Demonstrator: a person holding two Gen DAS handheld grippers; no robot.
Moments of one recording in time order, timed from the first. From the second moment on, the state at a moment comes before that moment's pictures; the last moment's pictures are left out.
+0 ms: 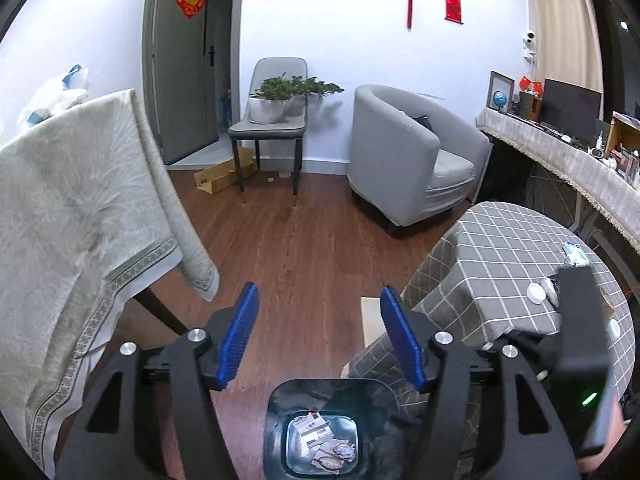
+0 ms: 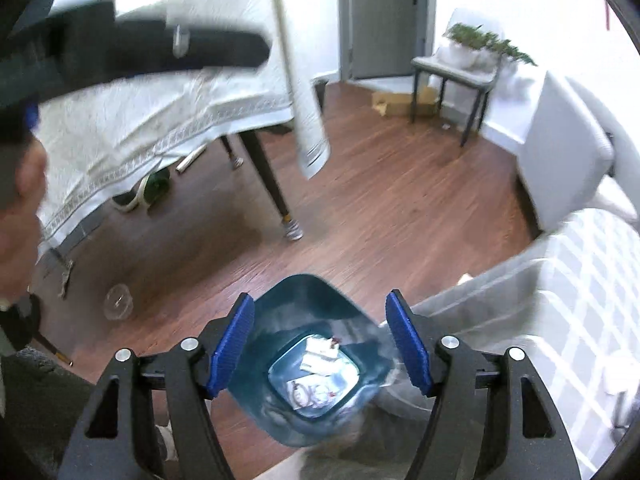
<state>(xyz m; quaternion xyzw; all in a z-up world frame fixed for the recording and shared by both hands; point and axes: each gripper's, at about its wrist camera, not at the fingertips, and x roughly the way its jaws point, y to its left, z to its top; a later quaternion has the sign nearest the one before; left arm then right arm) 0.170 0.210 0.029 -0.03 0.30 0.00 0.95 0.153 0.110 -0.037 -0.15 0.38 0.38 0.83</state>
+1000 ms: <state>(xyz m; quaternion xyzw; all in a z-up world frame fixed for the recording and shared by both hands) 0.224 0.046 -0.020 0.02 0.32 -0.14 0.94 0.166 -0.101 -0.003 -0.10 0.35 0.27 0.89</state>
